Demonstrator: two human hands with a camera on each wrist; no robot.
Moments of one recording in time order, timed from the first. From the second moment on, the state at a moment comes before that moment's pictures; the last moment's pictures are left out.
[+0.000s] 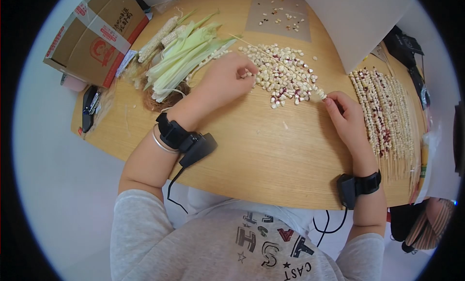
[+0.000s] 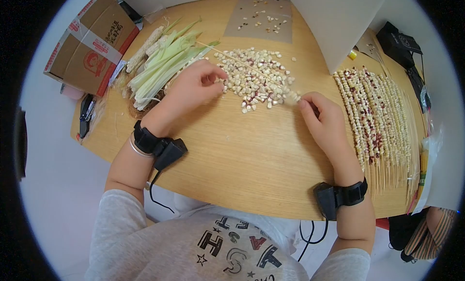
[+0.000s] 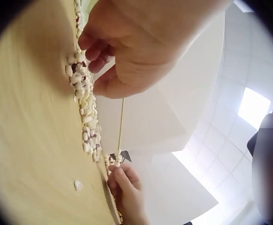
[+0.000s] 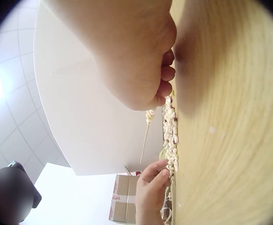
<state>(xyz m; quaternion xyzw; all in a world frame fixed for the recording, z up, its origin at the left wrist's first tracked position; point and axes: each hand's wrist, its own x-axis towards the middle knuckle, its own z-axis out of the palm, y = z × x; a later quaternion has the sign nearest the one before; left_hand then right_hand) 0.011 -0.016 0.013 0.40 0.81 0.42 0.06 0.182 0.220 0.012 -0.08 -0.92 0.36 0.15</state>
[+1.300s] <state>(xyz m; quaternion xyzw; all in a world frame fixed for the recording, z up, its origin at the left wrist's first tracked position) 0.015 -0.009 0.009 0.40 0.81 0.43 0.05 0.182 0.220 0.012 -0.09 -0.91 0.38 0.17</state>
